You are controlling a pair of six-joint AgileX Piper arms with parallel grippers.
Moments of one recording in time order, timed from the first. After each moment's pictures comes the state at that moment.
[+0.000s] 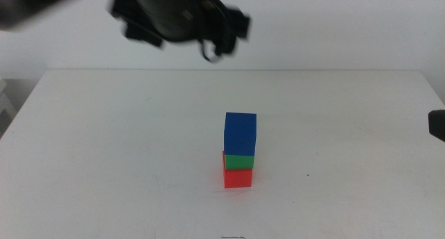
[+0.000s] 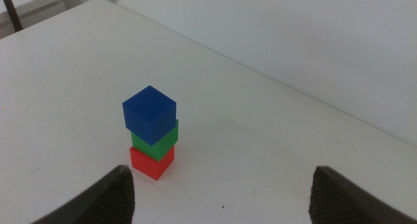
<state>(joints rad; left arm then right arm) -0.77 1.63 -1.78 0.40 1.25 -0.55 0.53 0.66 -0.91 0.00 0.74 -0.12</state>
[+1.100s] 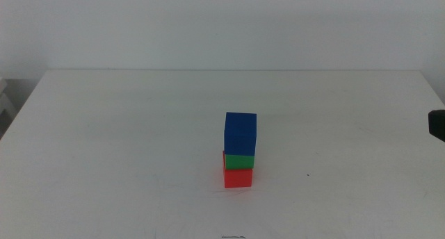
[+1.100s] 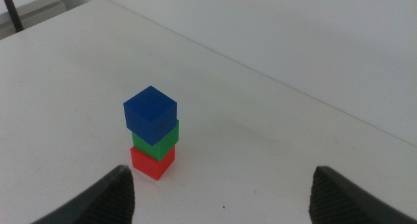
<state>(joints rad) -0.25 0.53 -0.84 0.29 0.81 -0.28 0.53 0.66 -0.91 0.00 0.74 -0.12</state>
